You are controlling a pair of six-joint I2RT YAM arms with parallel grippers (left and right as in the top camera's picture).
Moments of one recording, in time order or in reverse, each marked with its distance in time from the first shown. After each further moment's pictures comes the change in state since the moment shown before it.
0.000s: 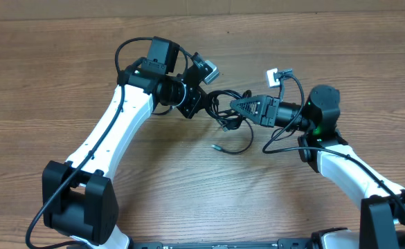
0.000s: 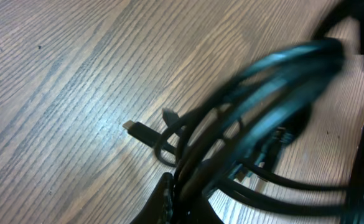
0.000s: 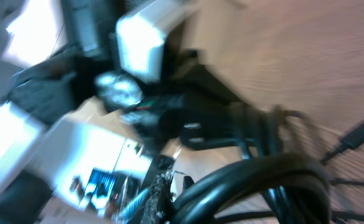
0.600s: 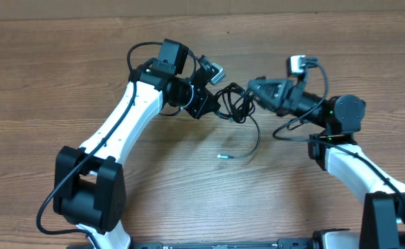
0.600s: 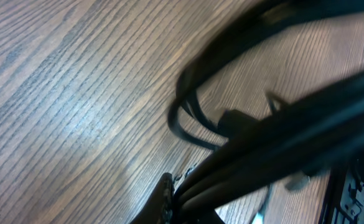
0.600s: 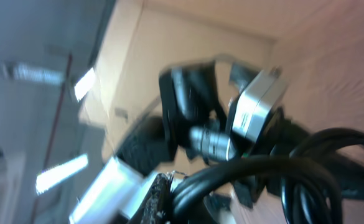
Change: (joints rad) left arm -0.028 0.085 0.015 0.019 0.054 -0.063; right arm -0.113 0.007 -0.006 0.383 0.103 0.589
